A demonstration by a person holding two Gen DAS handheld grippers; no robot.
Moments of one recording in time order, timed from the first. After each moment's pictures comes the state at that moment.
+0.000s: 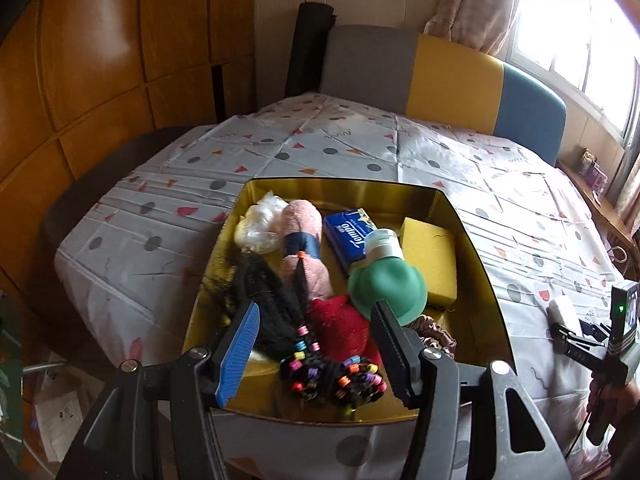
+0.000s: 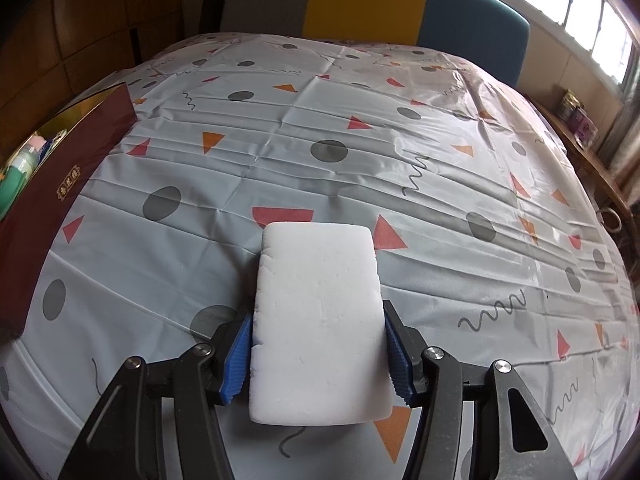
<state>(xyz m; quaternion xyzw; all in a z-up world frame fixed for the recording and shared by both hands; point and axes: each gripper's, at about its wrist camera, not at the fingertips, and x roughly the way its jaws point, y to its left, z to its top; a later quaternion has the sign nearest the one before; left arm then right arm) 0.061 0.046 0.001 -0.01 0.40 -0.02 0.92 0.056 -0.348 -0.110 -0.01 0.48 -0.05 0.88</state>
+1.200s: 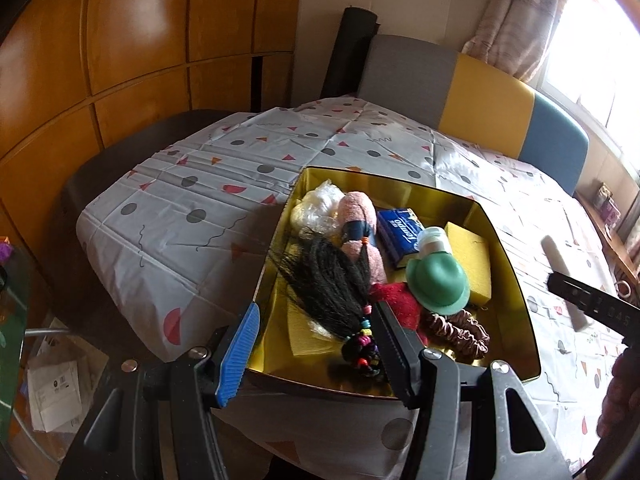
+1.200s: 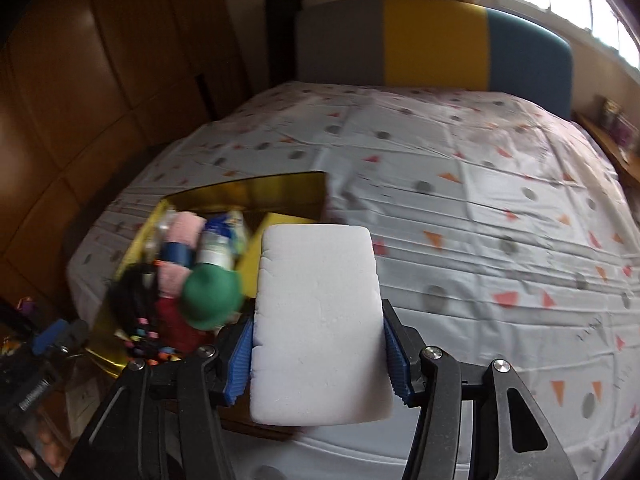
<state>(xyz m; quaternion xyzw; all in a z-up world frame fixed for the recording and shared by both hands) 0.039 0.100 -0.007 -0.06 0.39 0.02 0.92 0.077 -0.150 0.003 0.07 0.43 0.05 0.90</state>
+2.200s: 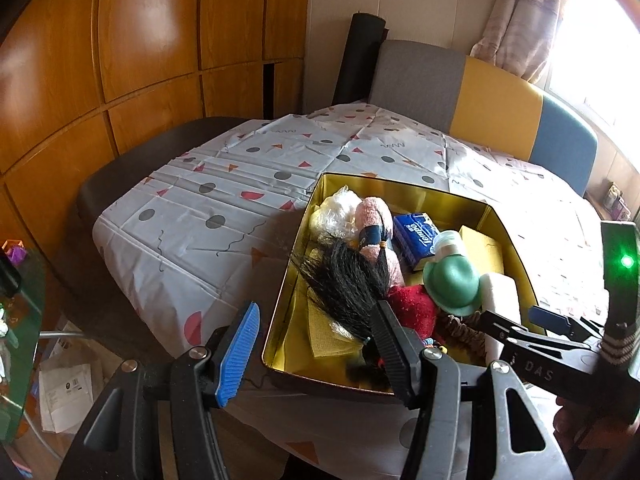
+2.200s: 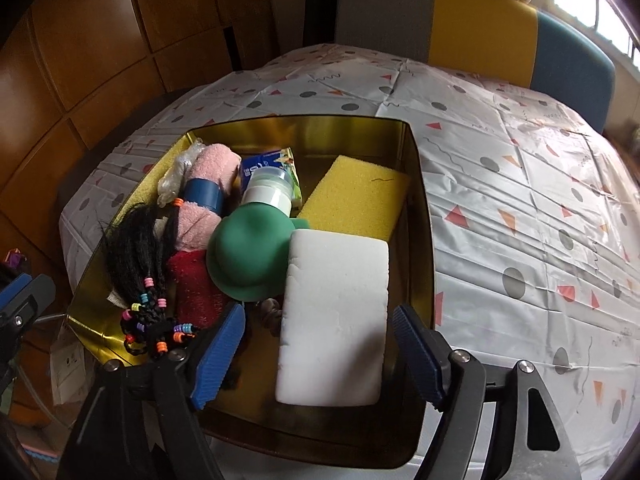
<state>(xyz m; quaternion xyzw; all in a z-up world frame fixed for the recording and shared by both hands) 0.031 0.105 -0.004 -0.05 0.38 0.04 0.92 0.086 -0.097 -0.049 0.02 0.47 0.07 0.88</state>
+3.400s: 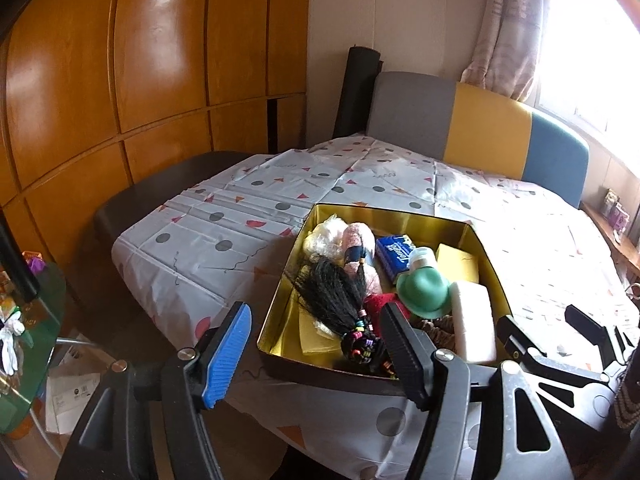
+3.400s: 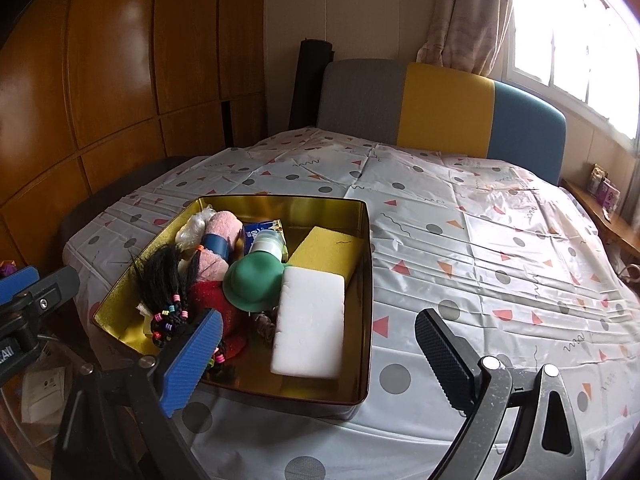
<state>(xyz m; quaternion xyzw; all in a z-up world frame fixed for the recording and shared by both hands) -0.015 0.080 0.023 -0.03 0.33 0.06 0.94 0.005 -0.100 -0.001 -0.01 0.32 0.02 0.95</state>
